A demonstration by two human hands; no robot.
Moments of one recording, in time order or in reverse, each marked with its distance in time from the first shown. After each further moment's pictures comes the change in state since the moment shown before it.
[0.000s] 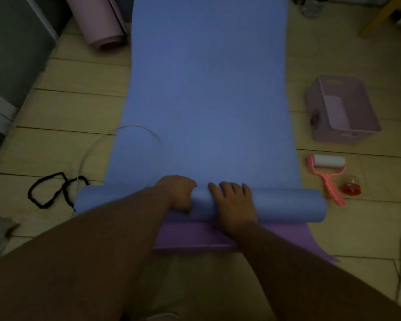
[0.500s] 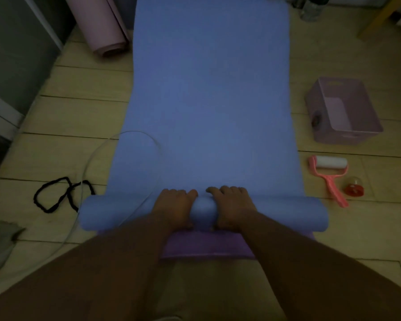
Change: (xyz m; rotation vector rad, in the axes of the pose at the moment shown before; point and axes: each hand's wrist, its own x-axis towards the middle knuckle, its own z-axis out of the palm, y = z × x) left_hand -0.022 0.003 0.040 0.110 0.202 -0.014; right_hand 0.018 0.001 -0.017 0.094 -0.327 -0.063
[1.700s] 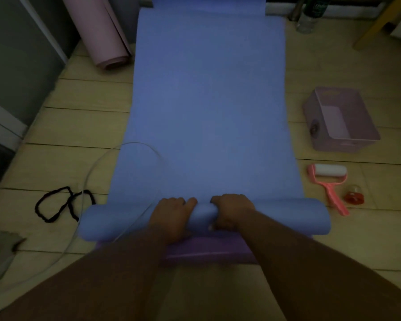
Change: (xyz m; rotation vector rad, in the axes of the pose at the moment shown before) left_hand -0.005 -0.007 0.008 -0.006 0.169 0.060; right_hand 0.007 0.001 -0.028 0.040 -0.077 0.050
